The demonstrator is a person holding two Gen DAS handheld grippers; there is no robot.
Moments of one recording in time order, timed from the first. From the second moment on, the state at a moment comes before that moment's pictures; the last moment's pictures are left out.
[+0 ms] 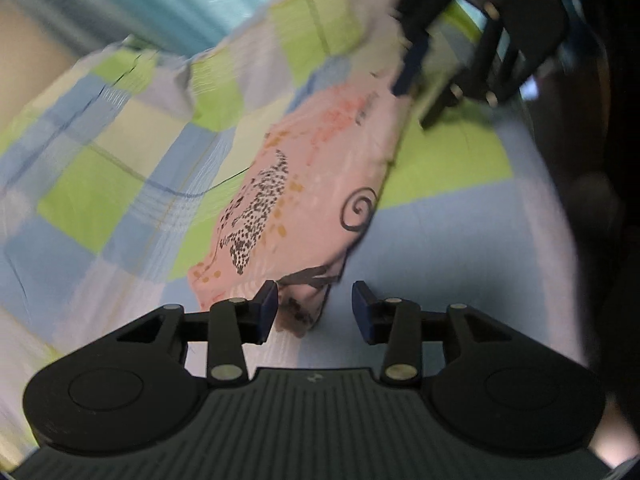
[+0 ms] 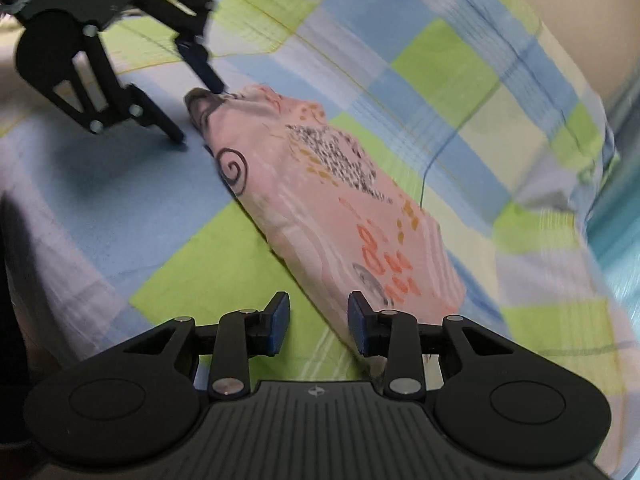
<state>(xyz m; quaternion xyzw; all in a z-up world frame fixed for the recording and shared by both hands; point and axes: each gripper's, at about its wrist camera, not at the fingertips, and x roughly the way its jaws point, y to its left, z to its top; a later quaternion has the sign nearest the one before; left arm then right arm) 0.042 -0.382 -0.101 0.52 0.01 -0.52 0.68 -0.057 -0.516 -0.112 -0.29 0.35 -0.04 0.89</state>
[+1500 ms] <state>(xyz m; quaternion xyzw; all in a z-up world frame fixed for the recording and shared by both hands) 0.079 -0.357 -0.042 0.43 0.10 -0.51 0.74 -0.082 -0.622 -0.072 -0.01 0.34 -0.18 0.92</state>
